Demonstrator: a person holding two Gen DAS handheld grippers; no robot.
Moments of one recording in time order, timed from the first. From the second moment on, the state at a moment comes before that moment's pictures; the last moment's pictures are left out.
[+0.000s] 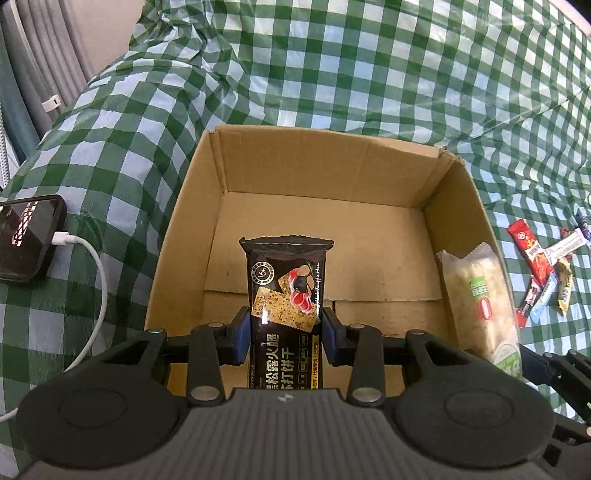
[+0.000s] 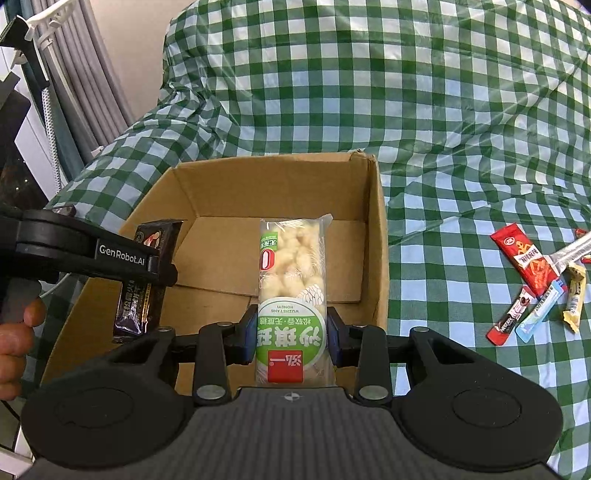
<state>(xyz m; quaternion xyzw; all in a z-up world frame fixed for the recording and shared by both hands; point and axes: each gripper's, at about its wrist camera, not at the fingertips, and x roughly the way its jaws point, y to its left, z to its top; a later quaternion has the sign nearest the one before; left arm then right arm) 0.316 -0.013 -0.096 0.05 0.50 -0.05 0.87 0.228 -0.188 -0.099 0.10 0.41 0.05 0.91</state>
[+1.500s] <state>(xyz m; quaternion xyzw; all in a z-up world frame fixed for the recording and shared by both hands) 0.048 -0.072 0.233 0.12 0.29 -0.23 0.92 0.023 -0.280 0.028 0.13 0.26 -0.10 0.95</state>
